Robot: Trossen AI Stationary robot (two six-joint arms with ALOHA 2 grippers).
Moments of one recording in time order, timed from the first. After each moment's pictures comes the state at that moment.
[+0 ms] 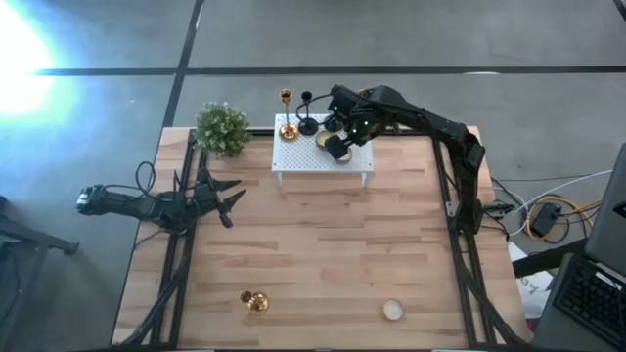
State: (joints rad) left arm -0.18 0.12 0.01 0.06 -0.69 0.12; right arm -0.48 1.97 2.03 -1.36 -0.04 0.52
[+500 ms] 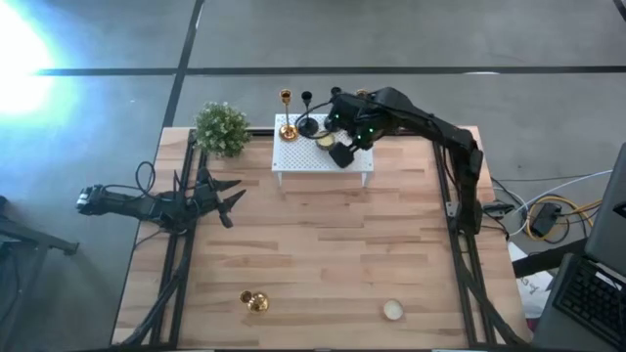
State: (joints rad) left arm -0.18 0.12 0.01 0.06 -0.69 0.12; right arm -0.35 1.97 2.22 -1.57 0.08 0.51
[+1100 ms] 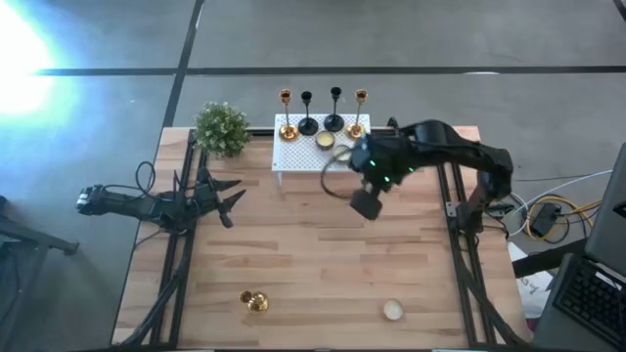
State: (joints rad) left arm -0.18 0.12 0.01 0.06 -0.69 0.12; right arm 0.03 1.77 2.24 -1.57 -0.04 0.55
